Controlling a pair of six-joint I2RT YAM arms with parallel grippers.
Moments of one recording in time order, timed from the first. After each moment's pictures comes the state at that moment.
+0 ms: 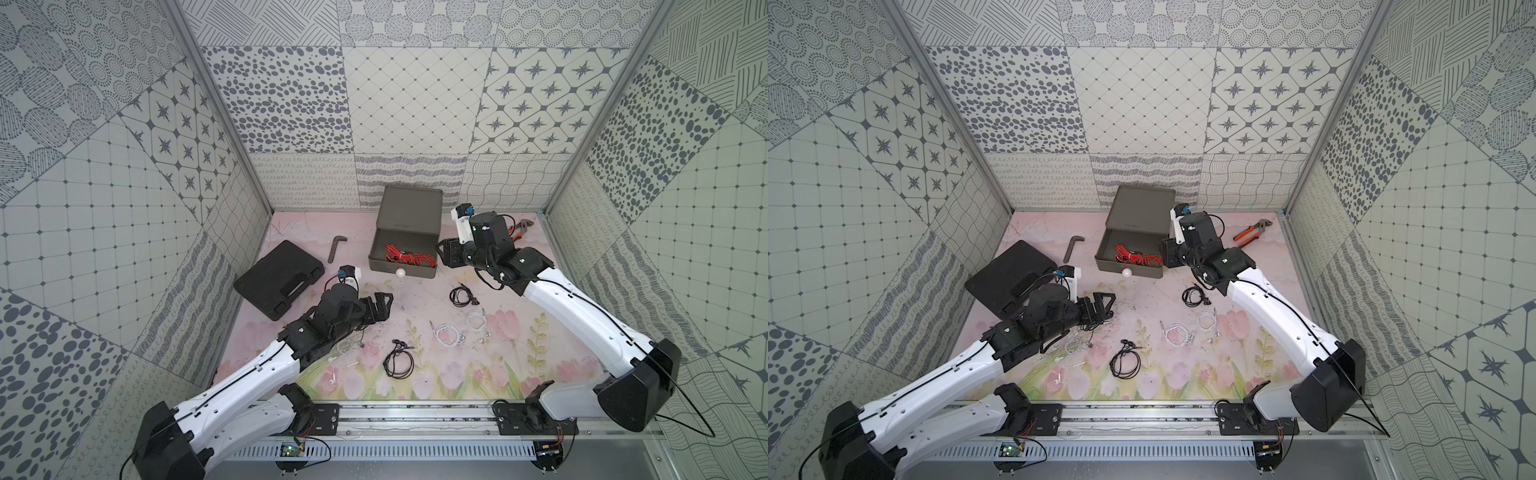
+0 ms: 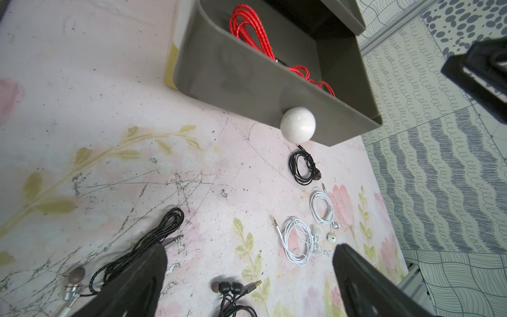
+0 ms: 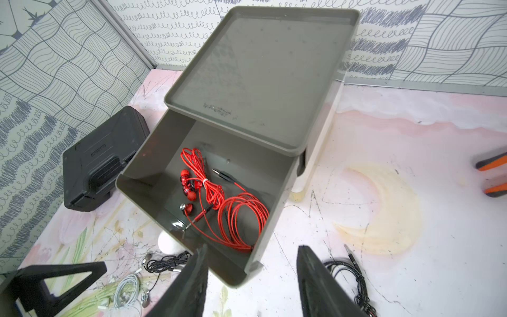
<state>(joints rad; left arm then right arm) -0.66 0.96 0.67 -0.25 -0.06 -0.71 0.58 1.36 1.31 -0.55 0.04 0.31</state>
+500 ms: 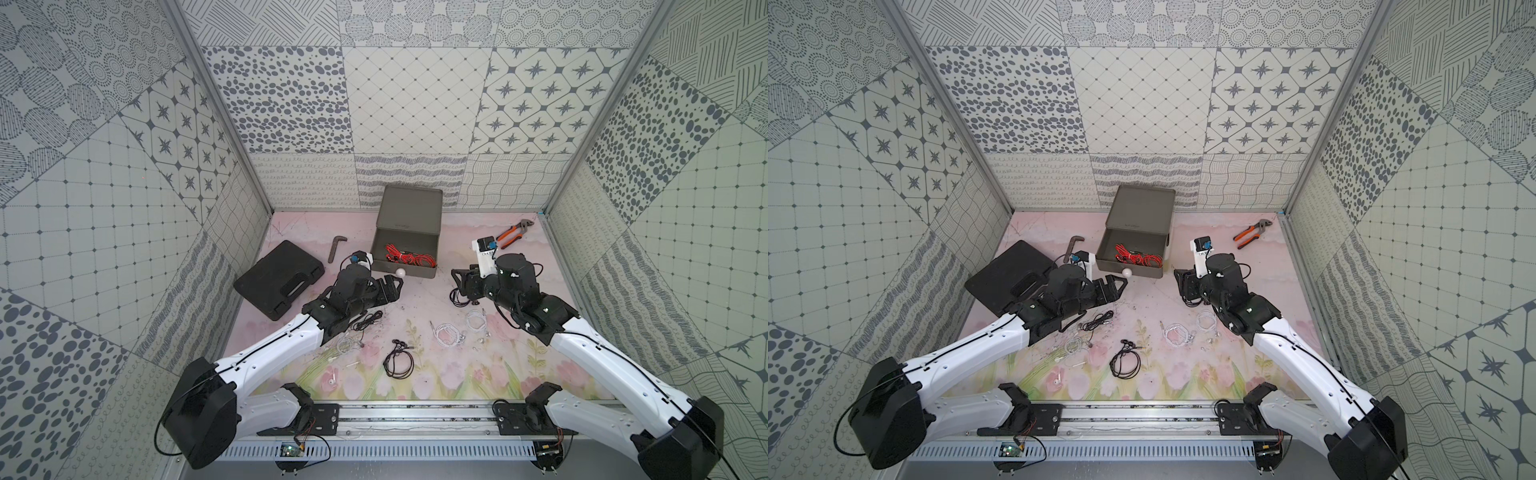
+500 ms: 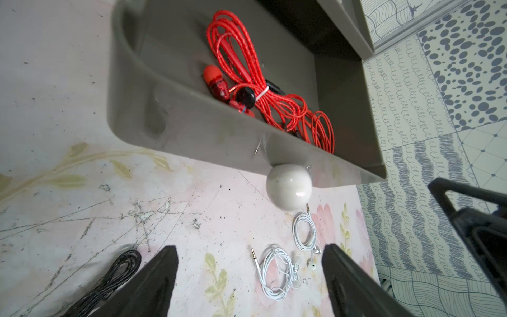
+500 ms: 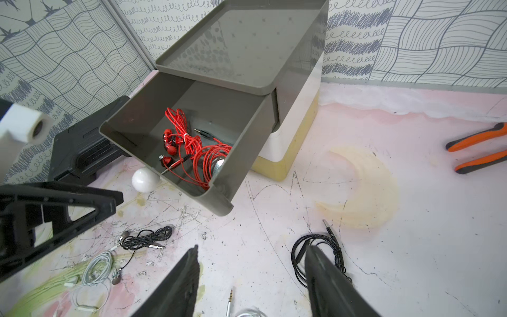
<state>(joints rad) -0.59 1.22 0.77 -0.08 0.06 -0.78 0.56 1.00 0.82 -0.28 0.05 0.23</state>
